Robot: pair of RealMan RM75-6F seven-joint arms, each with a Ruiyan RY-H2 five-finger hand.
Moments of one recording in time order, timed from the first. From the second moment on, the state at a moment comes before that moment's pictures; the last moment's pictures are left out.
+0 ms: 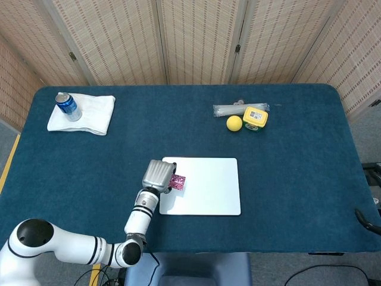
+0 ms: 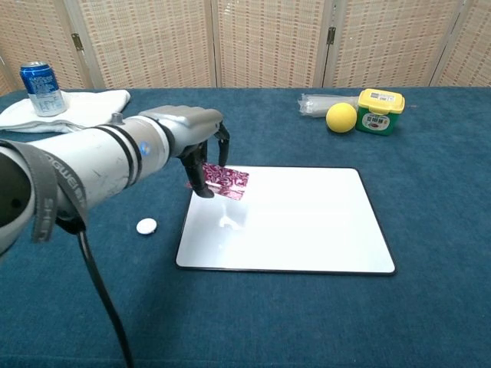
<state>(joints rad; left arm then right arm) -1.15 -1.75 -0.22 -1.63 0.41 1.28 0.90 -0.02 -0.95 0.03 -1.47 -1.60 1.65 0.55</state>
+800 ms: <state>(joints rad) -1.21 -1.91 -0.32 -1.39 0.39 1.13 0.96 -0.02 -0.95 0.03 -1.39 -1.62 1.66 0.64</state>
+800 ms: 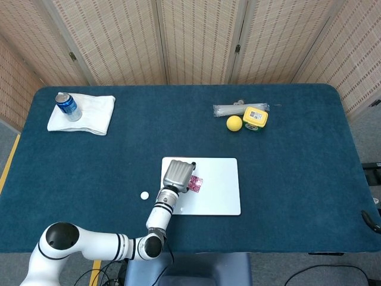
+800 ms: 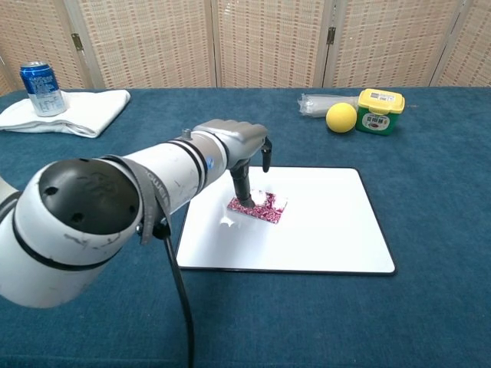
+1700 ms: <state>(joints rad) -0.86 -1.65 -0.10 -1.76 0.60 1.37 0.77 -0.01 -0.96 -0.01 -1.47 -1.70 1.66 0.45</state>
